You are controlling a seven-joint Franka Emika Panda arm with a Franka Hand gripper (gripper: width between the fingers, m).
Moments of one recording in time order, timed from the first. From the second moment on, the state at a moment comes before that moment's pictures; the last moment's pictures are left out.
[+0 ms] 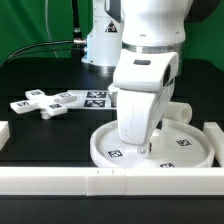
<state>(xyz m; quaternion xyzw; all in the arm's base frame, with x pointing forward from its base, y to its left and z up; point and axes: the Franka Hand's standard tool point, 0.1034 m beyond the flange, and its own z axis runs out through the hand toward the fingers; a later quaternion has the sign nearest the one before) 0.564 0.035 0.022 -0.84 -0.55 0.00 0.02</state>
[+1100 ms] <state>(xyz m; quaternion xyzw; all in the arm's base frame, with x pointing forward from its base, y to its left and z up) 0.493 0.097 0.069 -0.92 -0.39 0.01 0.01</state>
